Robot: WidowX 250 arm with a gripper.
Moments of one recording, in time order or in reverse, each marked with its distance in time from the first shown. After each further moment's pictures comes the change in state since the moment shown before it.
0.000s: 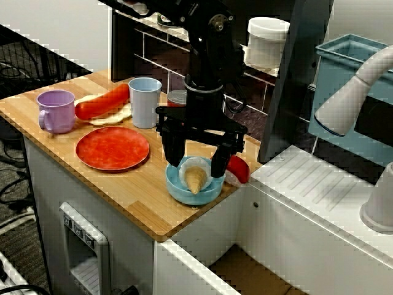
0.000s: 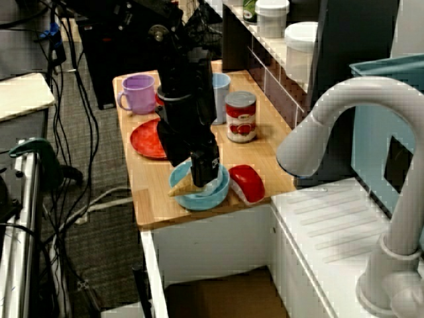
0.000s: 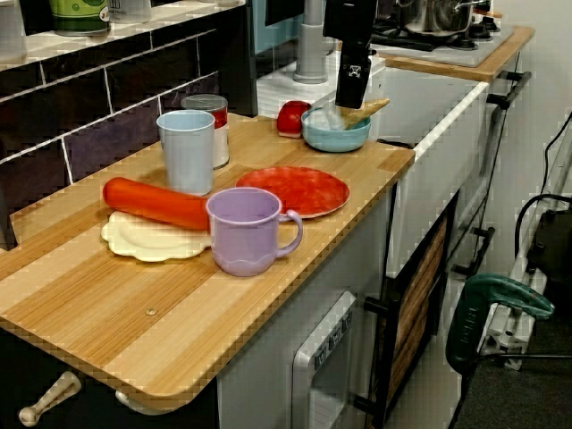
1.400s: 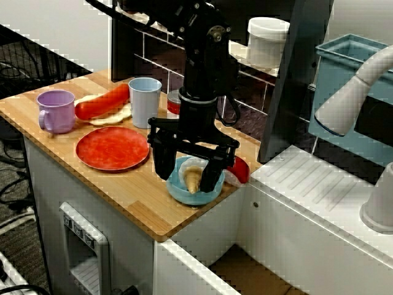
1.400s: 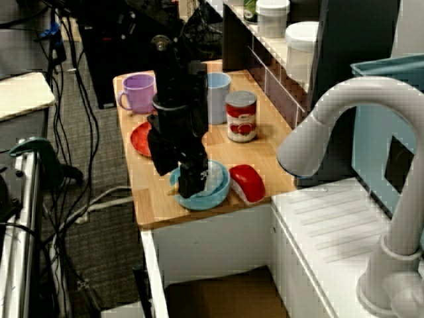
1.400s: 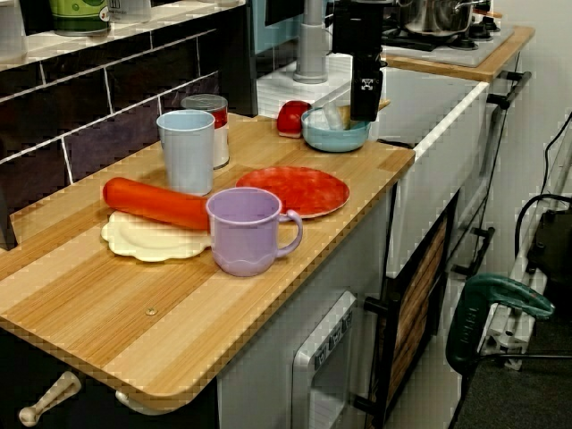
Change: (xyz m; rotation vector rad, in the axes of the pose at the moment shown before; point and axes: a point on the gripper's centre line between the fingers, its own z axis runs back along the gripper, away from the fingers) arm -0.015 0.006 -0.010 0.022 0.093 0.007
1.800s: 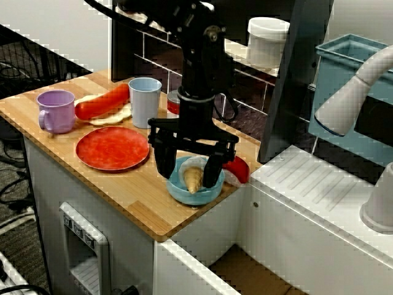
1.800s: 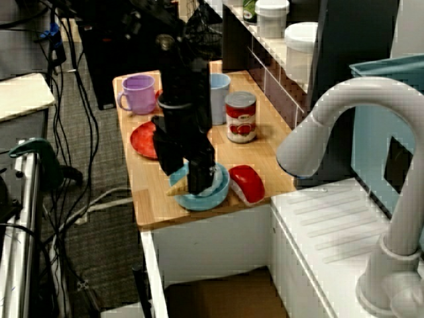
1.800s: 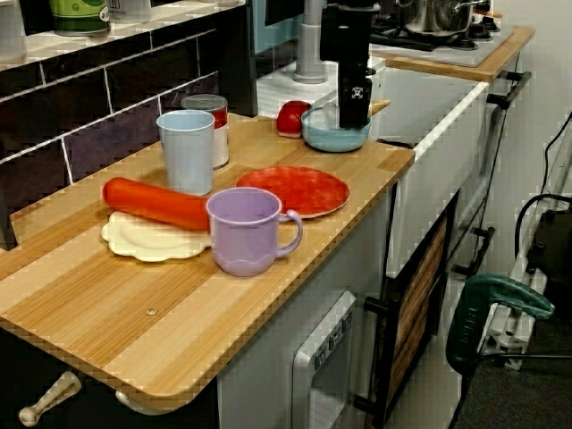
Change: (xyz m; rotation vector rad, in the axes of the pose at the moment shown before) arm 0.013 0.003 -0.008 -0.016 -0.007 0.074
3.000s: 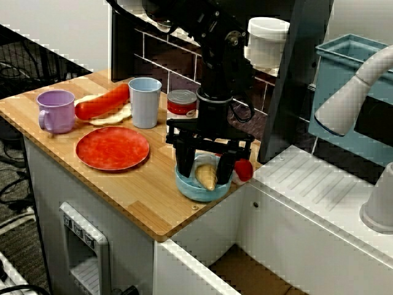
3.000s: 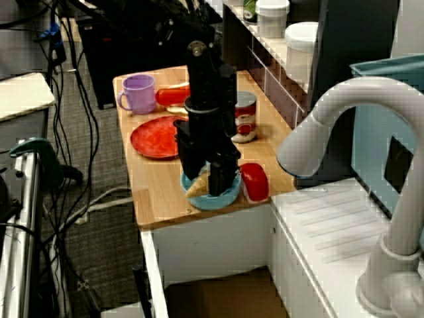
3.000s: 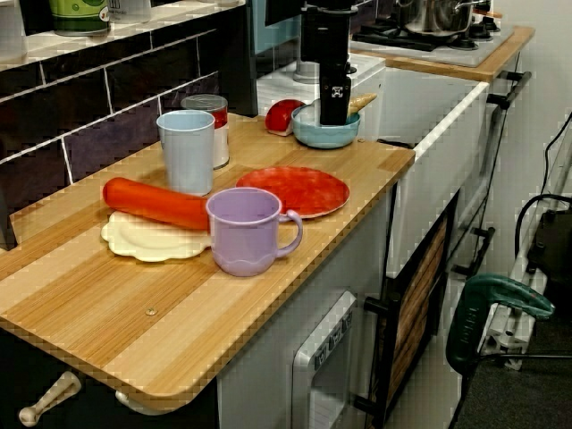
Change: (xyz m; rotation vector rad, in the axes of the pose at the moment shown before) arm 0.018 -0.014 -0.004 0.003 0.013 0.015
